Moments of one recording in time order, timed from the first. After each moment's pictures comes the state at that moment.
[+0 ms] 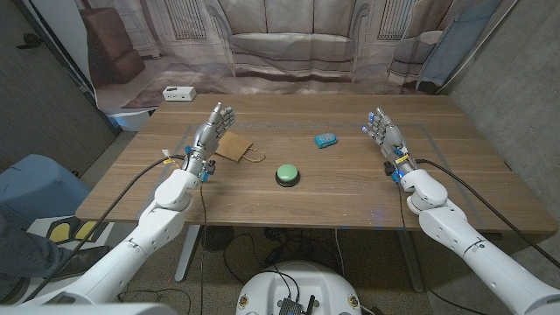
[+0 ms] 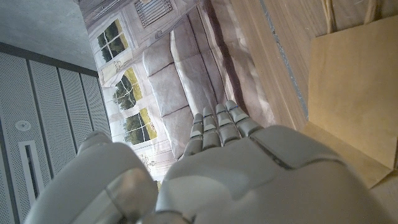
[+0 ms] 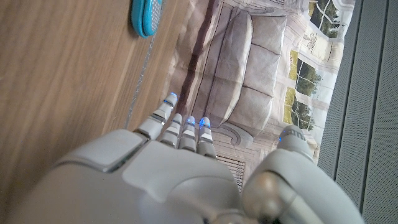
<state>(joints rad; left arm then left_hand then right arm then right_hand) 1.01 0.58 0.31 -1.44 -0.57 -0.54 -0.03 0.33 -0.01 0.00 0.08 0.28 0.19 0.11 0.22 0.18 0.22 0.07 0.25 0.20 0.19 0.07 0.22 0.18 0.14 0.04 0.27 0.17 -1.03 -0.60 -0.31 -1.50 0.63 0.37 -0.02 0.25 -0.03 0.19 -0.11 0.21 0.17 0.05 0.20 0.18 0.13 0.06 0.20 0.18 0.07 0.03 0.21 0.21 0.29 -0.03 0.22 0.17</state>
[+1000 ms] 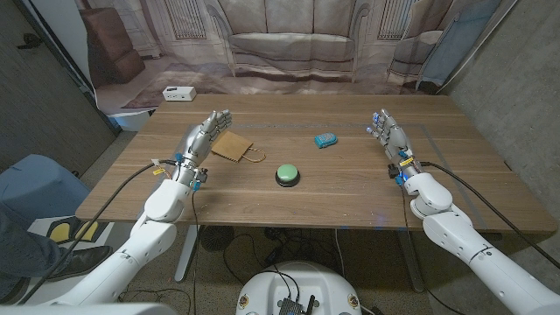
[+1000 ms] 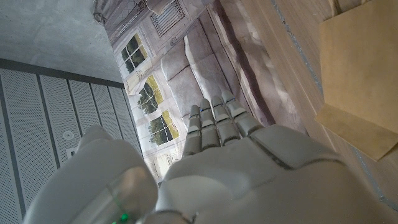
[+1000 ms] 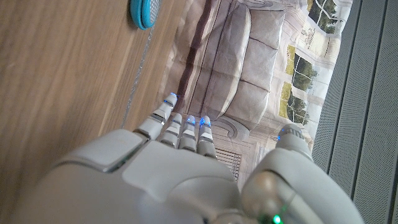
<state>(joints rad) 1.05 0.59 0.28 -1.37 -0.50 -0.75 -0.07 0.37 -0.01 0.00 0.05 0.27 0.31 0.09 0.23 0.18 0.34 0.05 0.27 0.20 0.32 0.04 0.22 0.18 0.26 0.05 0.29 0.18 -1.08 -0.60 -0.28 -1.54 0.62 0.39 -0.05 0.26 -0.02 0.19 -0.11 0.21 0.17 0.05 0.20 0.18 0.13 0.06 0.20 0.18 0.07 0.02 0.21 0.21 0.29 -0.03 0.21 0.17</state>
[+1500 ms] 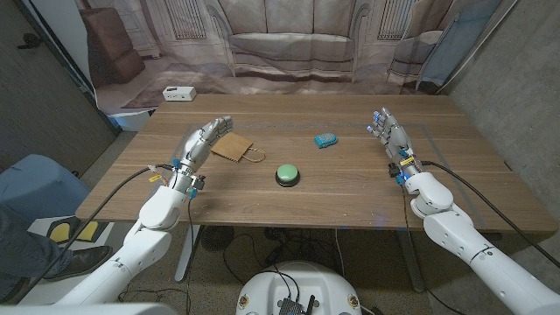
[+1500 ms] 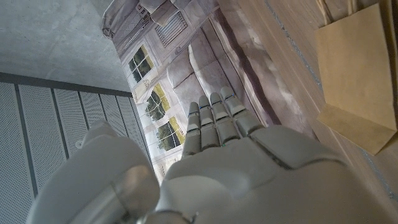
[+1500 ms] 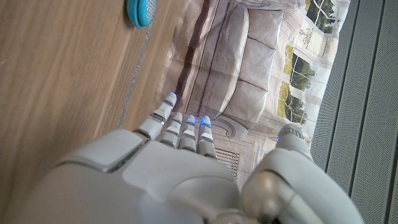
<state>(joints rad) 1.10 0.62 0.28 -1.39 -0.45 -0.80 -0.07 0.42 0.02 0.02 0.03 0.26 0.36 0.10 0.23 0.18 0.38 0.06 0.27 0.20 0.36 0.03 0.22 0.18 0.31 0.05 0.30 0.18 -1.08 -0.61 -0.28 -1.55 0.62 0.39 -0.06 0.26 -0.02 0.19 -0.11 0.21 0.17 0.04 0.20 0.18 0.13 0.06 0.20 0.18 0.08 0.03 0.21 0.21 0.29 -0.02 0.21 0.17</state>
